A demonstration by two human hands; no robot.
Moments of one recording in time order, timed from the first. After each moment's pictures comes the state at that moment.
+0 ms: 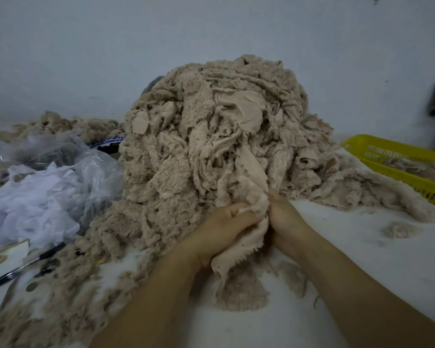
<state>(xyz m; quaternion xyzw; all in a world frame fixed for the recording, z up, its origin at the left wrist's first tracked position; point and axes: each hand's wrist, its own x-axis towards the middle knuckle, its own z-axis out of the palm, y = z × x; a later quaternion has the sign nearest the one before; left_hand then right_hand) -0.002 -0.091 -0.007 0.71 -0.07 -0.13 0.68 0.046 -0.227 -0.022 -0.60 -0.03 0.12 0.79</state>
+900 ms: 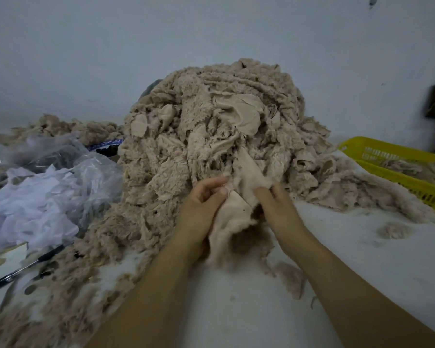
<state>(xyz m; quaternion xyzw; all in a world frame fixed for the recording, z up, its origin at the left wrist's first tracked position) 0.013 -0.076 -0.006 0.64 -0.01 0.11 0.76 0.041 -0.231 -0.017 -0.74 -0.12 -0.07 0.66</state>
